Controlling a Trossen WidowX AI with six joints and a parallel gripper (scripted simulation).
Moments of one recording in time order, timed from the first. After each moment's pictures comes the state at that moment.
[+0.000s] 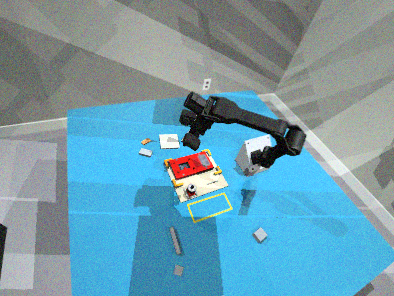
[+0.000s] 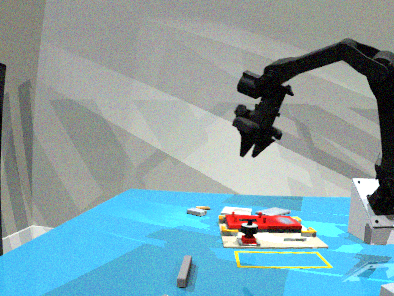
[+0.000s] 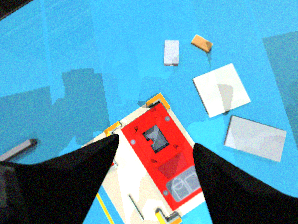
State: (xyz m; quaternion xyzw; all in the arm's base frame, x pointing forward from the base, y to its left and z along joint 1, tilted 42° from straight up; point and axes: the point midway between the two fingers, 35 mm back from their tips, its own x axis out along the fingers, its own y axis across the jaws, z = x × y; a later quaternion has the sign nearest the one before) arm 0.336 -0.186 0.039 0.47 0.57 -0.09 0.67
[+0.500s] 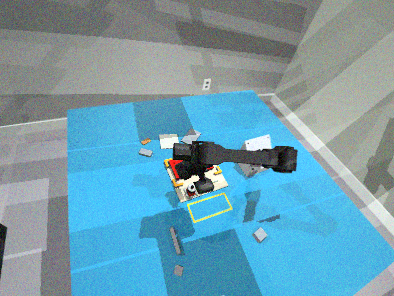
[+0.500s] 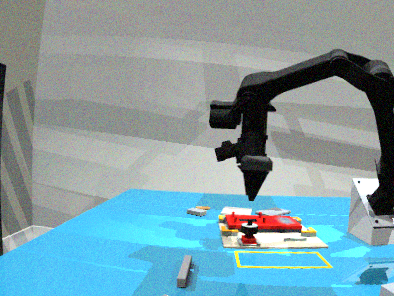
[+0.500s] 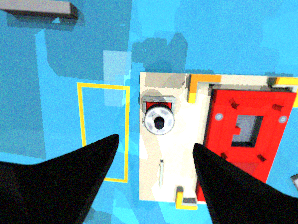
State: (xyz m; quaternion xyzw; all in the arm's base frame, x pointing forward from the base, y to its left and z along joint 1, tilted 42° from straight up) arm 0.366 -0.026 0.065 0.28 0.66 0.21 0.67
